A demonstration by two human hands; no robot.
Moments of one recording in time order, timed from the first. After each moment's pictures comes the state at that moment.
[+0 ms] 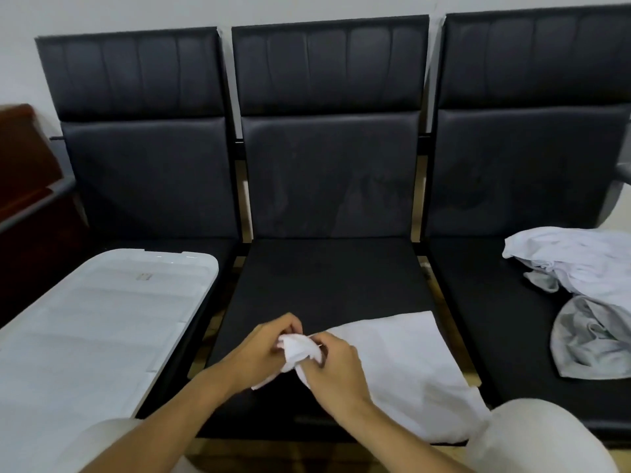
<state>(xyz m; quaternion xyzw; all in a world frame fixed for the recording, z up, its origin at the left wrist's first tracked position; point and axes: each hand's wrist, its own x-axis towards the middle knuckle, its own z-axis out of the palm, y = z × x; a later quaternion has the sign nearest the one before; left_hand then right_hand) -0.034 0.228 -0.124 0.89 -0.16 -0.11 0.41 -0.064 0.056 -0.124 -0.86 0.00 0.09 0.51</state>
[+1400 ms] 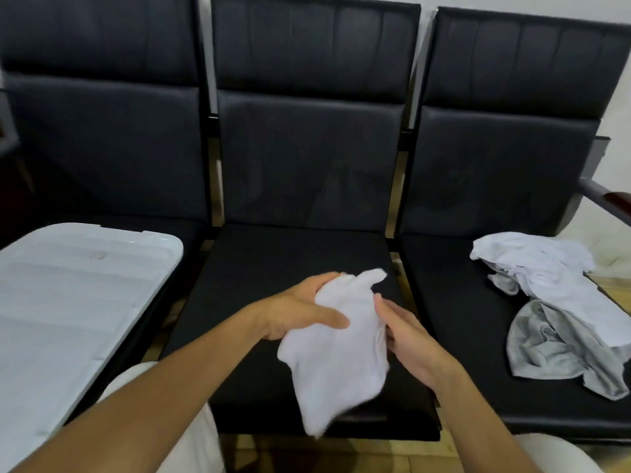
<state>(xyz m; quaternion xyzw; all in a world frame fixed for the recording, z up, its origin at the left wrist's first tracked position) 0.011 0.127 -0.067 0.73 -0.11 -0.32 0.59 -0.014 -0.096 -0.107 -0.68 0.06 0.23 0.69</state>
